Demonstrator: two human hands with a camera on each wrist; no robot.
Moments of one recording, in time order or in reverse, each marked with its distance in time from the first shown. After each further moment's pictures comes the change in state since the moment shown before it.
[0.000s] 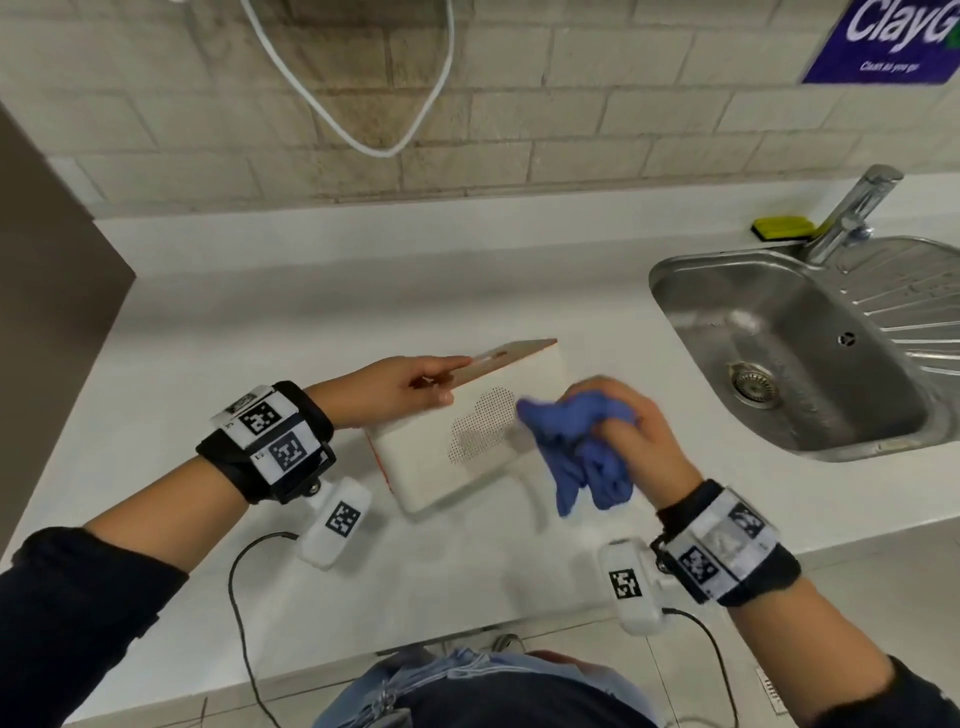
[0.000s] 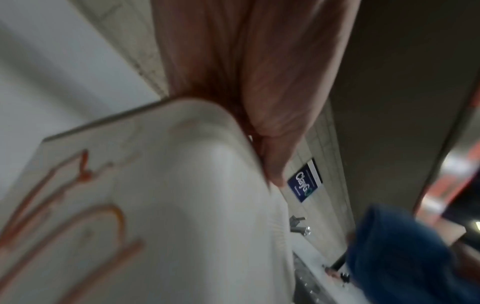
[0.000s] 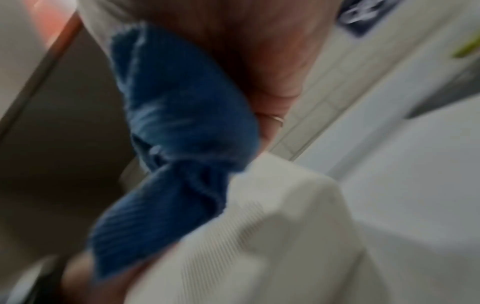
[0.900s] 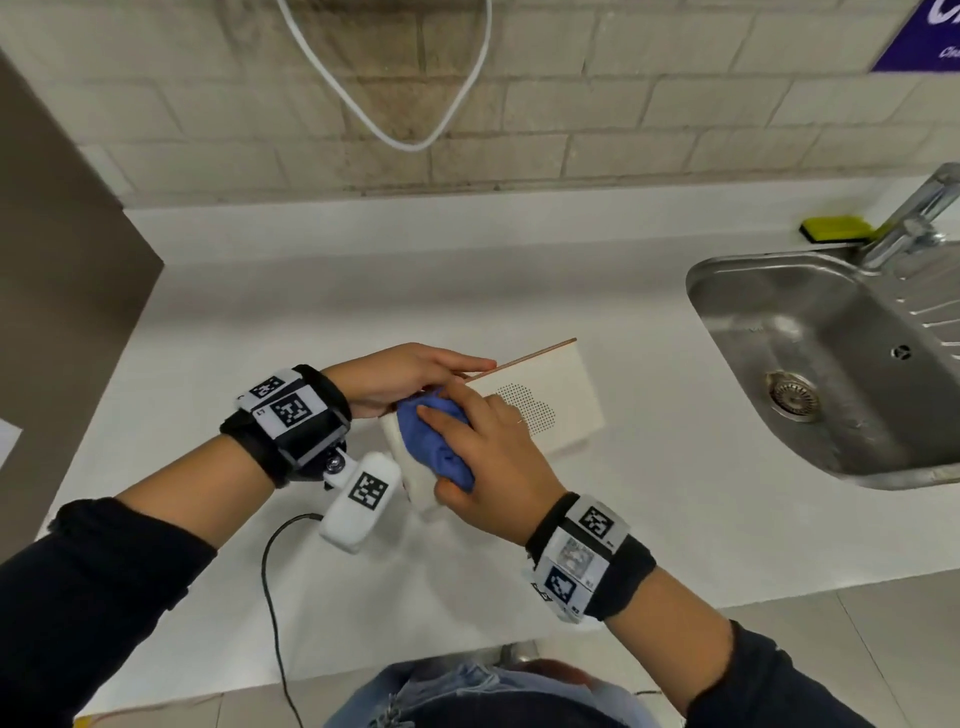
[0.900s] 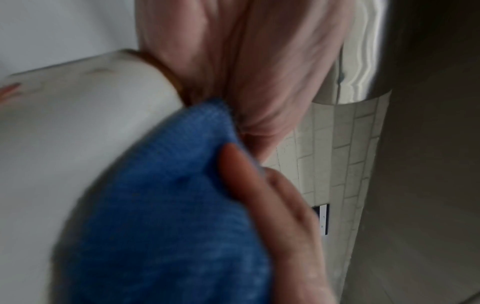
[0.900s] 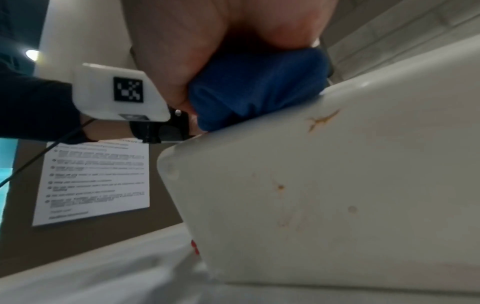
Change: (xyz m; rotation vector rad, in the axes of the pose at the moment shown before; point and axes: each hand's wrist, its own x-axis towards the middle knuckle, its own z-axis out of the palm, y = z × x) left_hand 0.014 -0.003 -0.018 -0.578 -0.100 -0.202; right_hand 0.026 0.011 0.118 -0.806 -0.248 -0.514
